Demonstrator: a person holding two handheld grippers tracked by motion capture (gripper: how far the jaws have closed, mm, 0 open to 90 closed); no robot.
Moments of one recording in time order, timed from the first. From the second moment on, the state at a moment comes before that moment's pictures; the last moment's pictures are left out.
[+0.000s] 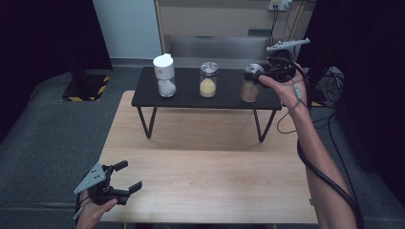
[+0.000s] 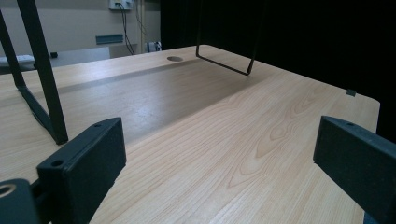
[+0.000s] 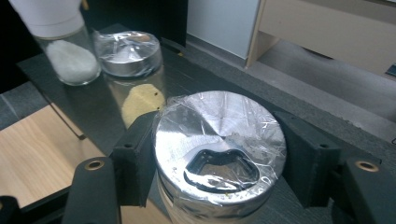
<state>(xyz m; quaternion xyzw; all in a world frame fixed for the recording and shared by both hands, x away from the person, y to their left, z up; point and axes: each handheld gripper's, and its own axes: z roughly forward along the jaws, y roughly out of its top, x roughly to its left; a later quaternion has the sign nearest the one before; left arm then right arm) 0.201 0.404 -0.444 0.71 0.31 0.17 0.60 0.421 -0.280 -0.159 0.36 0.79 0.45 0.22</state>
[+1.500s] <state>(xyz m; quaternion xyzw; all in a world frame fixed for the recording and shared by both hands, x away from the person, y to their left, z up) 0.201 0.404 -0.444 0.71 0.31 0.17 0.60 0.450 -0.273 -0.180 0.40 0.78 0.43 0.23</state>
